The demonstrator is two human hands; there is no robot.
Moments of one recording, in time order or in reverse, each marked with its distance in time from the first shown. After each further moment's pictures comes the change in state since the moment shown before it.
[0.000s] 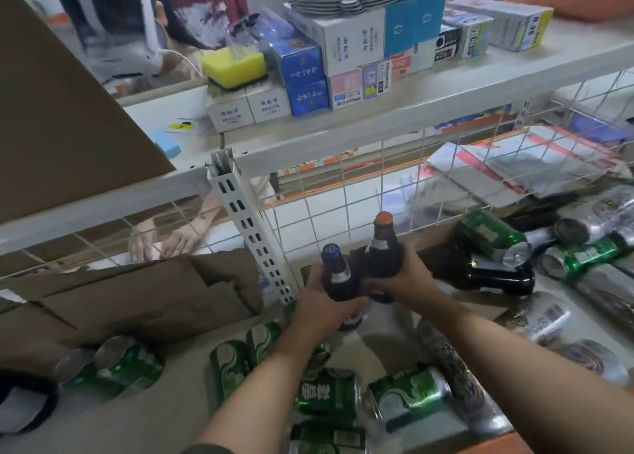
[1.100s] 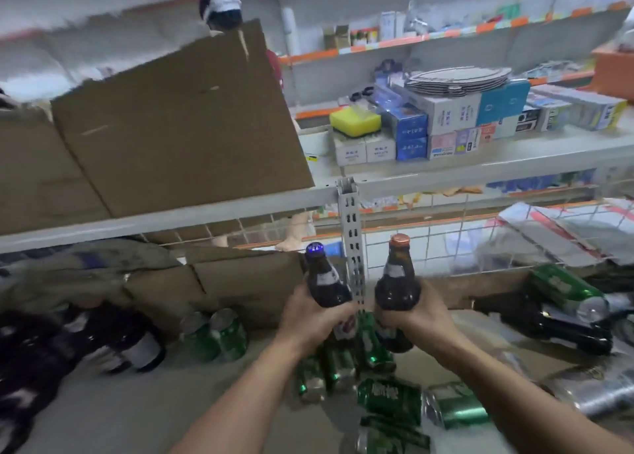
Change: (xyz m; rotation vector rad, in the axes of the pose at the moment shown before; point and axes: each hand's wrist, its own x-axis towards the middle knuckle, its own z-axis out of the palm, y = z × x) left_hand -0.114 0.023 -0.141 0.050 0.312 0.133; right_hand -0.119 -0.129 0.053 0.086 -0.147 -0.190
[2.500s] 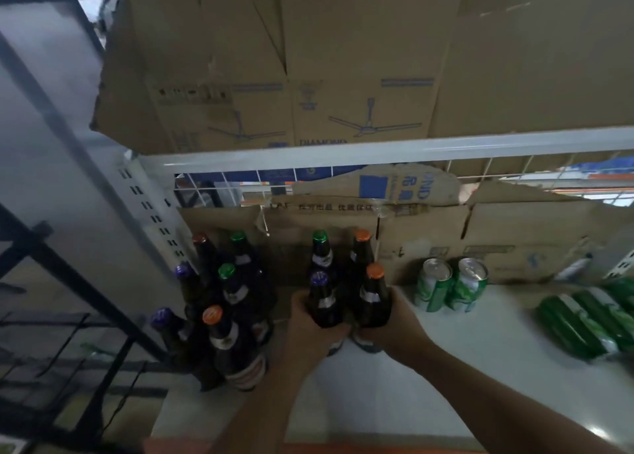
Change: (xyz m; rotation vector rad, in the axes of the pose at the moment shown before) left_hand -0.032 -0.370 -0.396 -0.200 0.086 -0.293; right_hand -0.061 -0.100 0.546 -0.222 -0.173 0.082
